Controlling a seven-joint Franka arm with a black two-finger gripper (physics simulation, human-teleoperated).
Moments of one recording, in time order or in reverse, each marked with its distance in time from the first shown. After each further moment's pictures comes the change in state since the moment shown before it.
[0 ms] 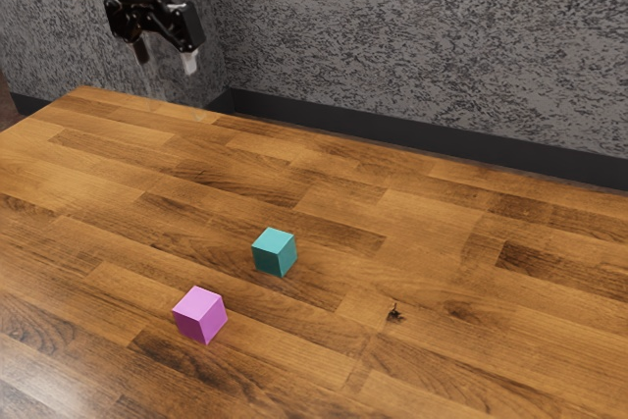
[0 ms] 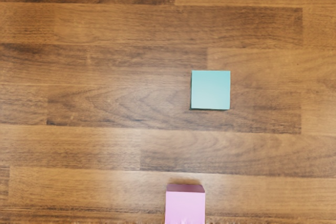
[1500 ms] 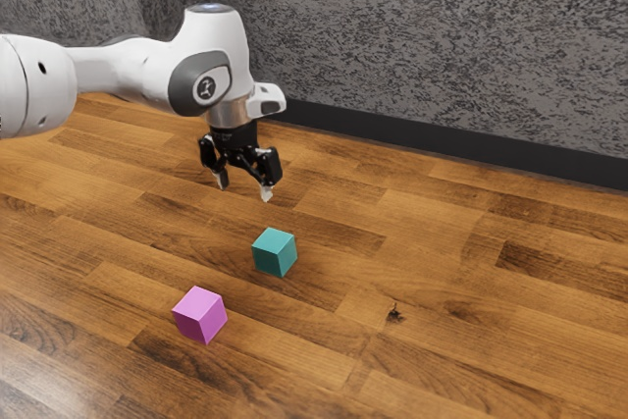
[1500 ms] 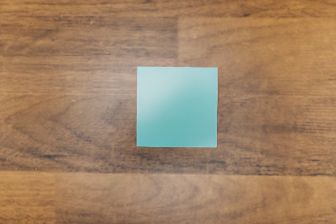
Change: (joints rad) arm 0.050 0.210 -0.130 -0.394 0.000 0.511 -0.070
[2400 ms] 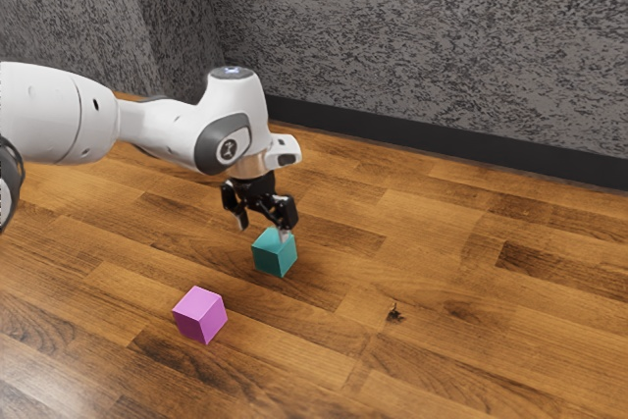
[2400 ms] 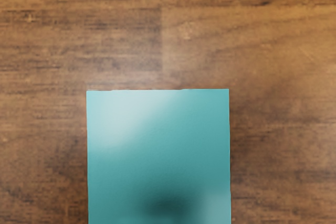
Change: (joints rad) arm 0.002 0.144 -0.009 -0.055 0.008 0.211 0.010
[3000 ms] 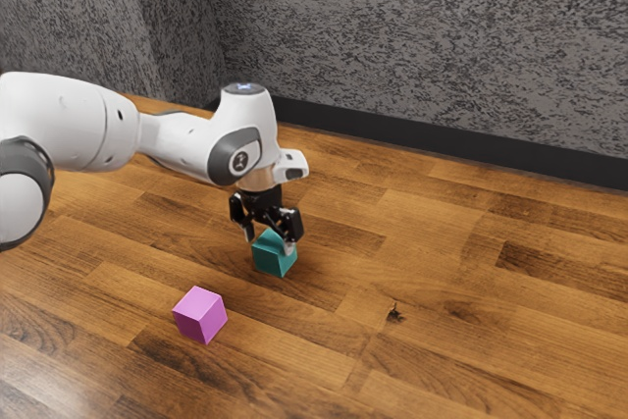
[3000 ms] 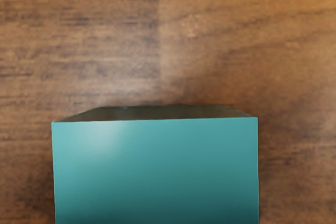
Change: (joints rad) arm 0.000 0.112 0.003 0.075 0.000 -0.008 0.016
